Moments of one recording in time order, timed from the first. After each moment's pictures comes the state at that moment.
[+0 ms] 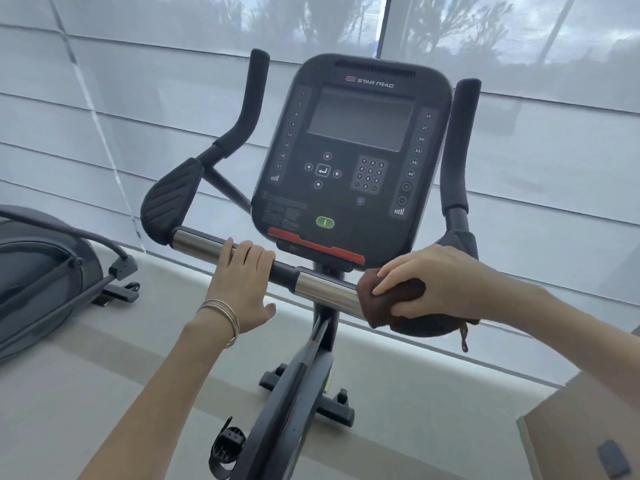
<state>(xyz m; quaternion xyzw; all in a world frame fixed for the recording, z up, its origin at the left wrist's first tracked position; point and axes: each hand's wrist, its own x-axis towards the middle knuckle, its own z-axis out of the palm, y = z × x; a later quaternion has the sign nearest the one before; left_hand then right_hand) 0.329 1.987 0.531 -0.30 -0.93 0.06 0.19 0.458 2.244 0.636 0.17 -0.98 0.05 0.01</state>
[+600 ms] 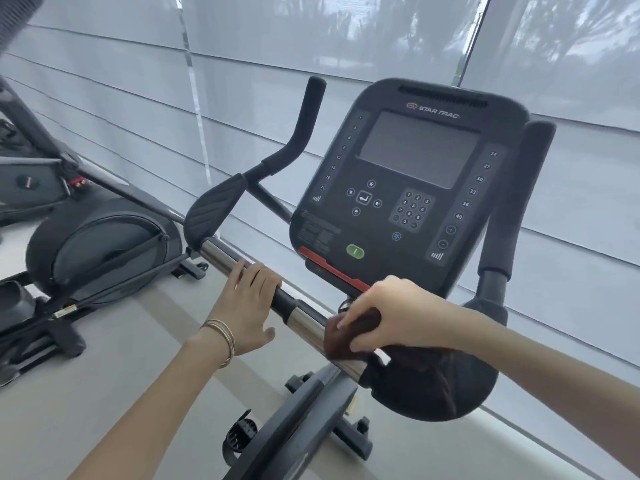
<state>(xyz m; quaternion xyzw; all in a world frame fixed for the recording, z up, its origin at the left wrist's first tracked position) 0.335 1.999 0.531 -0.23 -0.96 0.08 0.15 0.385 2.248 0.638 0.28 -0.95 0.13 -0.10</state>
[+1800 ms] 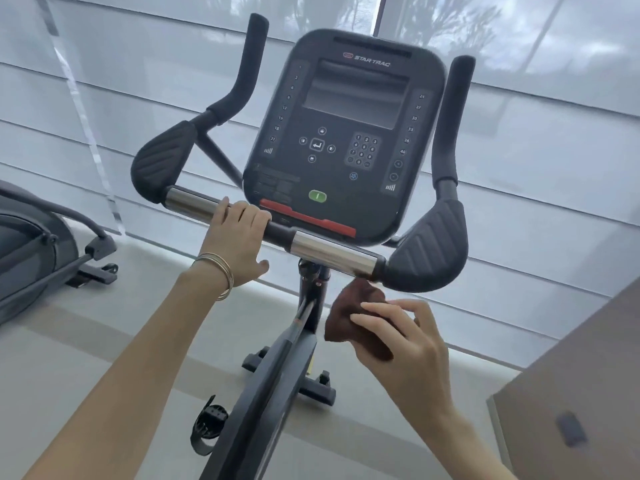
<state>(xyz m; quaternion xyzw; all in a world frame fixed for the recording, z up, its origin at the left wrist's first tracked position) 0.324 1.986 0.522 -0.31 -0.92 0.01 0.22 0.542 2.172 0.499 0.05 -0.89 0.09 0.45</state>
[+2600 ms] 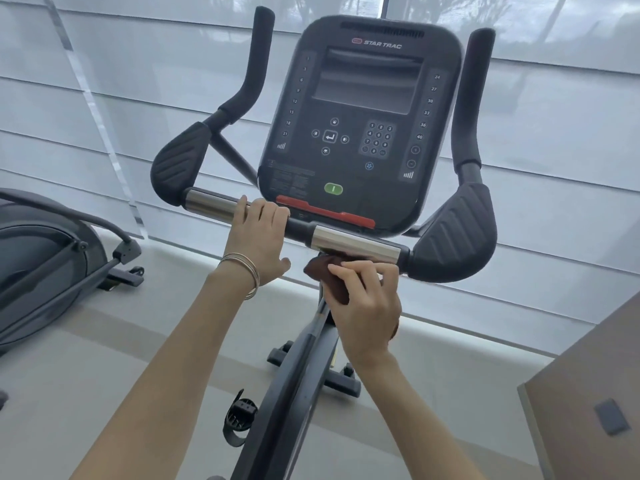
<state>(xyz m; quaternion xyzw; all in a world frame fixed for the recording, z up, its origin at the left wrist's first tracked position) 0.327 1.987 0.523 -0.30 -0.93 0.03 0.22 0.455 2.115 0.477 -0.06 -0.82 0.11 0.56</state>
